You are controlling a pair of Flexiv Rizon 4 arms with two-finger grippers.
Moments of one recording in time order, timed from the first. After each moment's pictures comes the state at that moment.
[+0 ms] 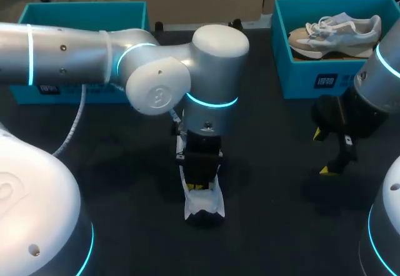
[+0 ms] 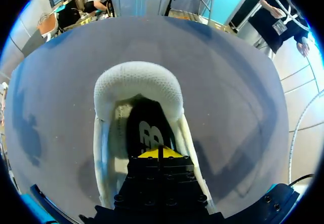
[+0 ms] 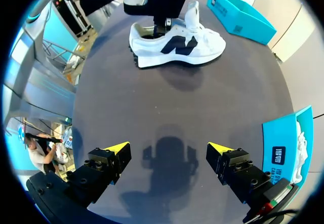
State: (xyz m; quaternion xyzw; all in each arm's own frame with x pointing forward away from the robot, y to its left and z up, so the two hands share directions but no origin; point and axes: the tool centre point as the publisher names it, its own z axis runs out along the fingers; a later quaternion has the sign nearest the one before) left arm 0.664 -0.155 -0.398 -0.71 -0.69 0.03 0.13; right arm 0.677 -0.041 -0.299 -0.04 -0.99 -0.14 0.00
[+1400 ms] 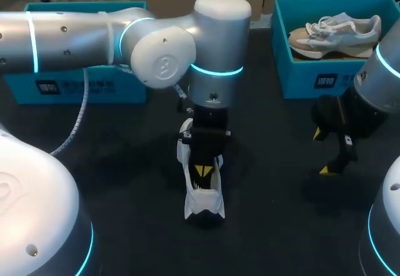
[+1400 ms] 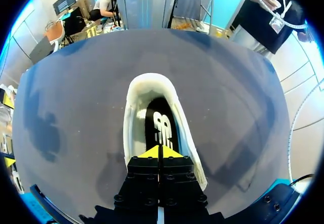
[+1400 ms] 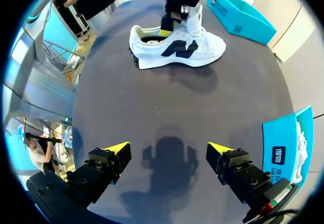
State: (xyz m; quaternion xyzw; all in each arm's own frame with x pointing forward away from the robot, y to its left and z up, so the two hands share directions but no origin) left arm 0.683 -0.177 -0.357 -0.72 -0.67 0.07 0.14; right arm 0.677 -0.041 -0.299 -0.04 -0.99 -0.14 0.00
